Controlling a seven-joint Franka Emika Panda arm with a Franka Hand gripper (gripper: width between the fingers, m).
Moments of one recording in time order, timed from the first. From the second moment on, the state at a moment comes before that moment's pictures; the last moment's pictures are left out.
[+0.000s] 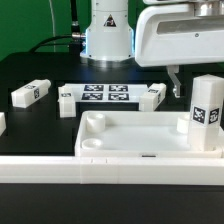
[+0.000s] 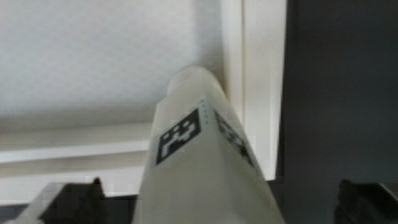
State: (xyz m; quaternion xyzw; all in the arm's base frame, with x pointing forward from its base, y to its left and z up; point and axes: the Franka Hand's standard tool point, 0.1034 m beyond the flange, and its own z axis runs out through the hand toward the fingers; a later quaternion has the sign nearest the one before) arm 0.624 0.105 0.107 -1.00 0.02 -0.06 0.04
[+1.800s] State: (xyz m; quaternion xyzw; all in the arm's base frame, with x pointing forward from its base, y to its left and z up) arm 0.626 0.103 0.107 -1.00 0.07 -0.06 0.03
